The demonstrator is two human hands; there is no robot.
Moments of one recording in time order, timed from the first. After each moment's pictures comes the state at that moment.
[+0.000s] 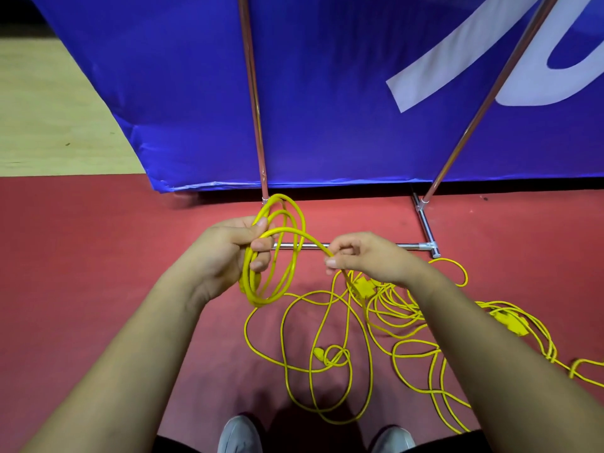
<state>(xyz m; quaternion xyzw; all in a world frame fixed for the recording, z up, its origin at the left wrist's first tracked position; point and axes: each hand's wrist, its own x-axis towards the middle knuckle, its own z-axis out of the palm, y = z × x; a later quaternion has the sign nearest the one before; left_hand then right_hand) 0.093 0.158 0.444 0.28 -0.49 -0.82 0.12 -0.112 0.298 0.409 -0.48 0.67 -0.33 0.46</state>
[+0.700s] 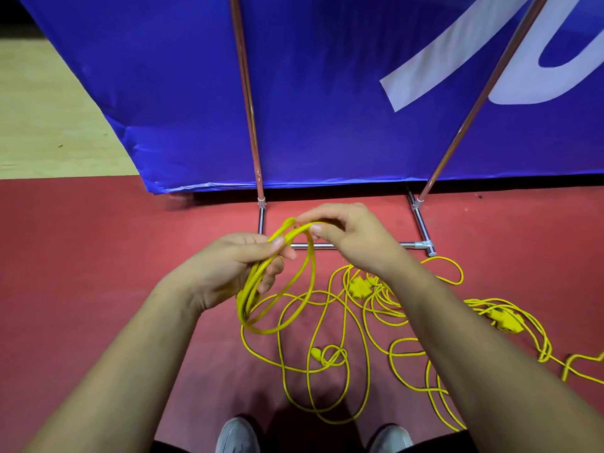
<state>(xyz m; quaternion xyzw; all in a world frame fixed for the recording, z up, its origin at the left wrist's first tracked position) 0.093 0.171 0.449 0.25 -0.55 -0.79 0.01 -0.090 0.278 0.439 -0.53 0.64 -0.46 0.30</state>
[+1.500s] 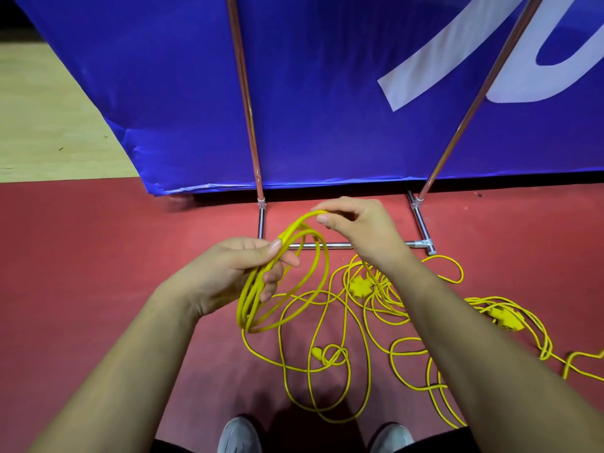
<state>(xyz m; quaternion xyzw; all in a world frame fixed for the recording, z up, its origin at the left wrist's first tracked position) 0.099 0.174 0.449 0.21 -0.55 -0.80 -0.01 -0.106 0.279 0.427 -0.45 0.67 -0.53 0.25</state>
